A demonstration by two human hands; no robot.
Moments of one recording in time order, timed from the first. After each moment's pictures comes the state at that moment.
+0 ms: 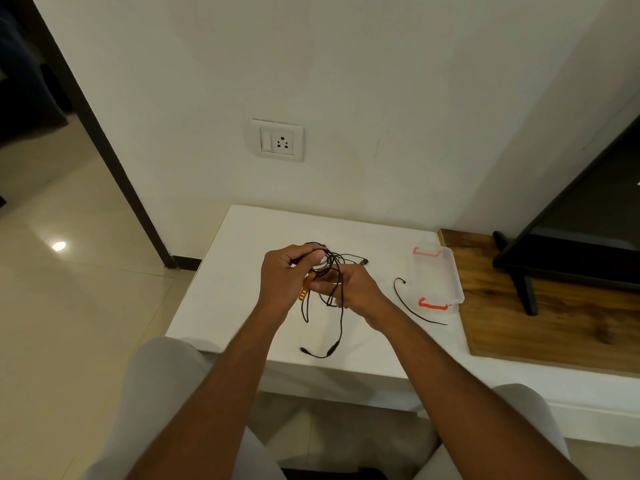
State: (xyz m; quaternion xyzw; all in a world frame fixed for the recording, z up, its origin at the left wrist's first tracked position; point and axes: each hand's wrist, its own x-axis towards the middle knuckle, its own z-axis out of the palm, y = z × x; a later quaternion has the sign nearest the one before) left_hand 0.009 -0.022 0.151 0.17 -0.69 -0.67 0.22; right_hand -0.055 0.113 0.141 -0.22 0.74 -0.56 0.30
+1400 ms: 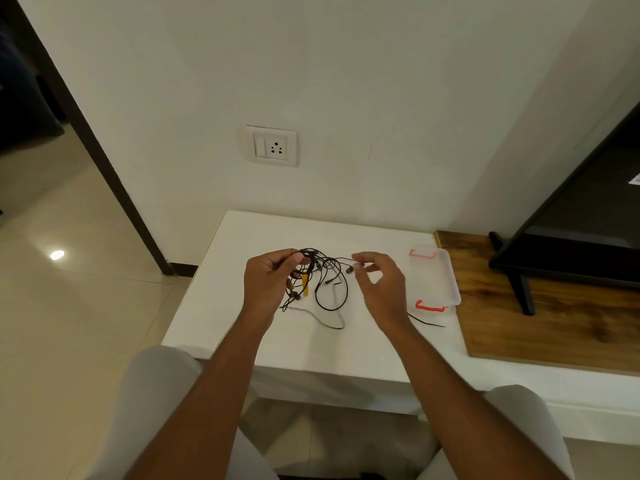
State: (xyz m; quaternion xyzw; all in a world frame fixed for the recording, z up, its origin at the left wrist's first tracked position) left_hand 0.009 -0.037 0.140 0.22 -0.67 -0.68 0.21; right_hand -0.066 0.142 0.128 -0.14 0.84 -0.53 -0.04
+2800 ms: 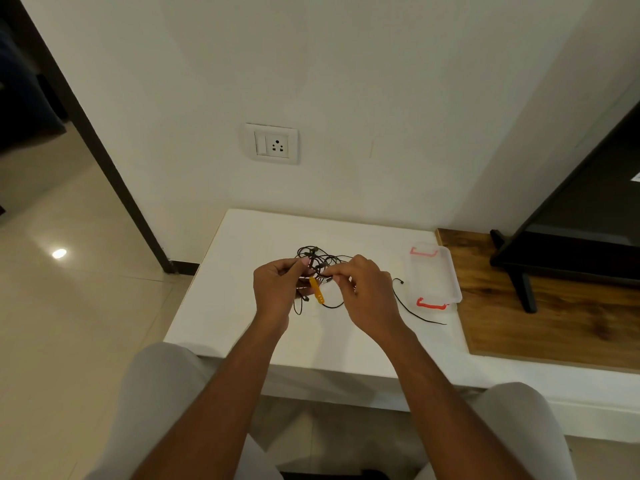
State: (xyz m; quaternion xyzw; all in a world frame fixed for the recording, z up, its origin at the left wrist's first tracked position) left_hand 0.010 -0.015 0.137 0.30 -0.57 -0.74 0.19; right_hand -0.038 0.128 0.150 -0.29 0.89 -0.35 -0.03
